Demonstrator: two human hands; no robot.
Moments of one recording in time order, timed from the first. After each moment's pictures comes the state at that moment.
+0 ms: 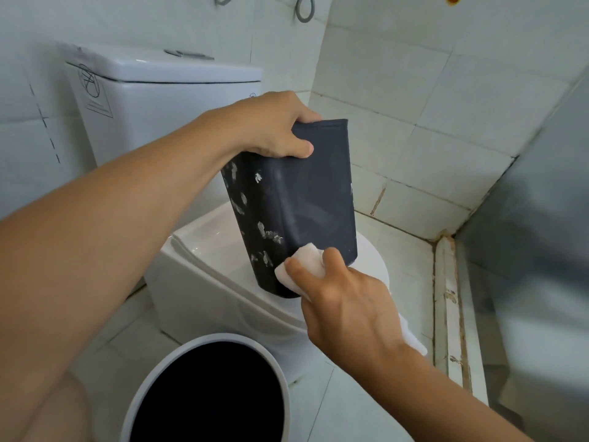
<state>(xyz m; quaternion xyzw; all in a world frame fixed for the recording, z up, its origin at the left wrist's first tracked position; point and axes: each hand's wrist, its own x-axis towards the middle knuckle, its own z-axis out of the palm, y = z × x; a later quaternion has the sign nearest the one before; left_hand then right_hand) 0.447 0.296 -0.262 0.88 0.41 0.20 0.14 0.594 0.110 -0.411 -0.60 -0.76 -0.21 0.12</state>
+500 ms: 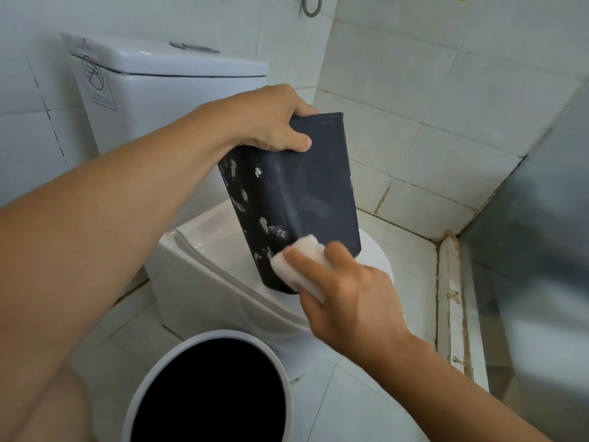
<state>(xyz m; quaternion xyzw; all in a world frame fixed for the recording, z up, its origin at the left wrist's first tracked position) 0.438 0.301 -0.266 0.87 0.42 0.21 0.16 0.602 0.119 -0.410 -0.57 -0.78 -0.20 0.20</state>
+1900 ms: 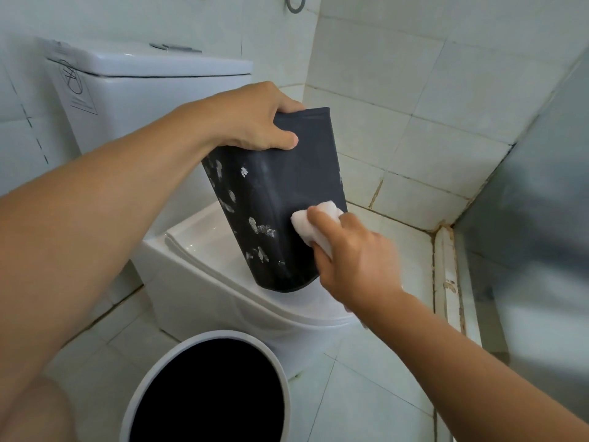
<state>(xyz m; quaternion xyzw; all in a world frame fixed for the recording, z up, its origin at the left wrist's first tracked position) 0.441 0.300 -0.267 0.87 0.41 0.22 0.16 0.627 0.155 -0.402 -0.63 -0.72 -0.22 0.19</state>
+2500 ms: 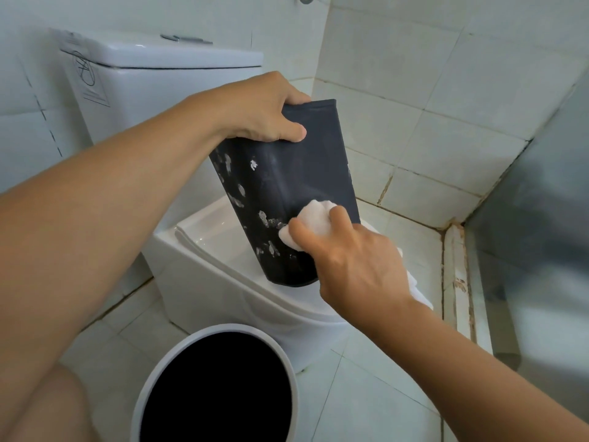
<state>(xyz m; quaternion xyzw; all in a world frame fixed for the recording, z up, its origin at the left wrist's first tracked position) 0.436 0.303 -0.270 0.86 0.41 0.22 0.18 0.600 0.137 -0.389 -0.60 -0.76 -0.23 0.05</state>
